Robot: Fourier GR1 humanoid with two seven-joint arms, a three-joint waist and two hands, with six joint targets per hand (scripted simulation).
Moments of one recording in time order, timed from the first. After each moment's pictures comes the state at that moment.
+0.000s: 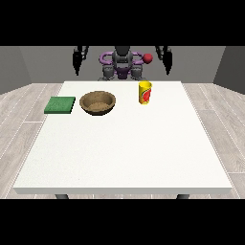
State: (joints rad) left arm 0.00 0.09 0.03 -1.58 0.03 0.00 0.02; right arm -0.02 -0.12 0.01 -1.55 0.00 0.00 0.01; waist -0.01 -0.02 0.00
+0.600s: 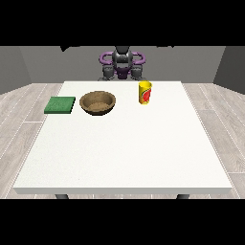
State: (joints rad) left arm -0.02 0.12 0.09 -1.75 0.15 -0.04 0.17; right arm 0.01 -0.24 -0.14 -1.65 -0.20 0.14 0.10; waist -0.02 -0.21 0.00
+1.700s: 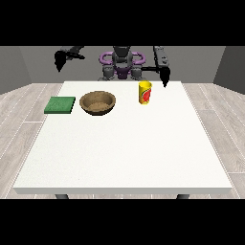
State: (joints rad) left arm -0.15 0.04 0.16 -1.33 0.05 -0.02 -0.43; right arm -0.10 -0.23 -0.22 -1.57 -0.21 0.24 -0.12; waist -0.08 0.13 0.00
